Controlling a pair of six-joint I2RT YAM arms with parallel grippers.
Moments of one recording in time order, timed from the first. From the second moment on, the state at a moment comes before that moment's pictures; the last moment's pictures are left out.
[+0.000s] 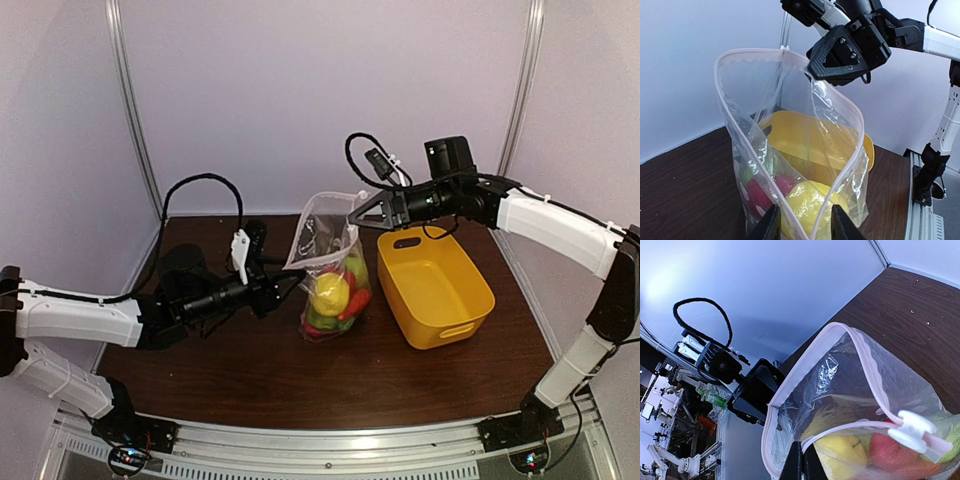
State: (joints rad) left arm -0.94 1.28 0.61 0.64 0.11 -0.15; right arm 0.58 1.59 1.45 -0.32 -0.89 0.36
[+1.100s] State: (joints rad) left arm -0.94 1.21 0.76 0.32 0.08 0.02; right arm 0.31 1.68 1.51 -0.58 -0.90 -0.43
